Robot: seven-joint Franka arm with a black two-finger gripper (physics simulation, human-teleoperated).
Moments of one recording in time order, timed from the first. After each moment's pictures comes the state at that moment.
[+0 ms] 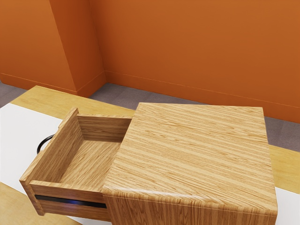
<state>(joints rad) 0.01 -0.90 0.32 -2.35 0.29 1.59 0.74</state>
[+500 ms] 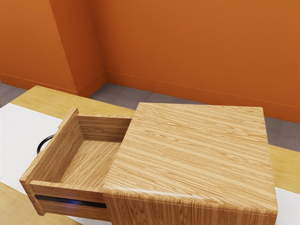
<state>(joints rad) -0.07 -1.01 0.31 -2.57 0.30 1.71 1.07</state>
